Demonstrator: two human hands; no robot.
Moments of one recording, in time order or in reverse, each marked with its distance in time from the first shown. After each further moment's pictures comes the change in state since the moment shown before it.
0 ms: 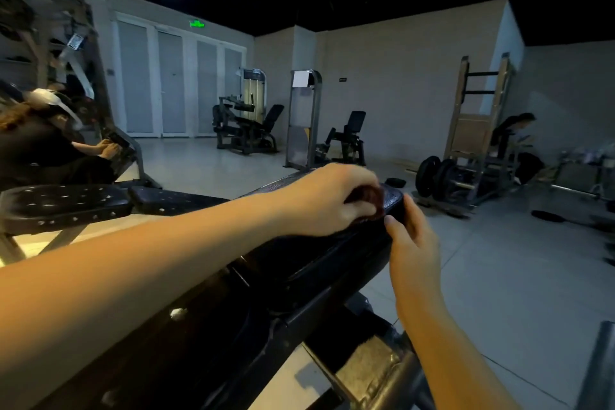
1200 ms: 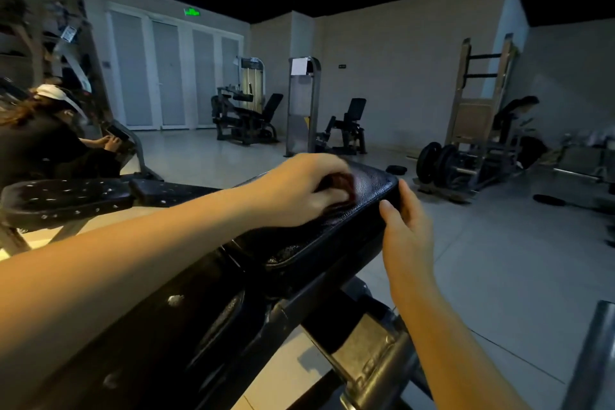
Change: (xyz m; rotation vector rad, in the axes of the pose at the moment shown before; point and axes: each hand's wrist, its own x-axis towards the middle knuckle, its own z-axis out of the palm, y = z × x) left_hand -0.020 -0.013 -0.005 -0.019 0.004 -0.067; right_hand 0.002 0.005 0.001 -0.018 0.025 0.022
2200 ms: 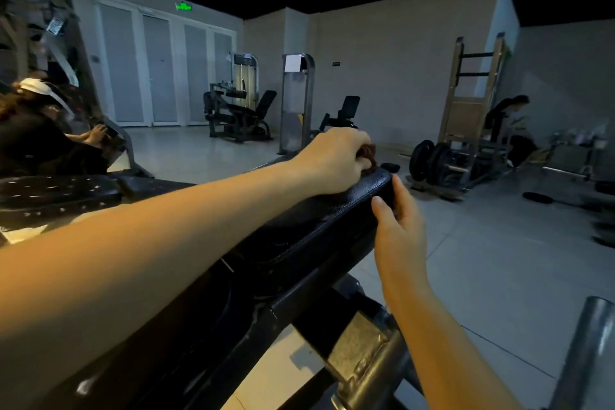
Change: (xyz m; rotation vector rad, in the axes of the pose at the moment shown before) left_hand 0.077 0.007 0.027 0.114 0.090 -0.139; right_hand -0.002 0.000 -0.001 0.000 -0.019 -0.028
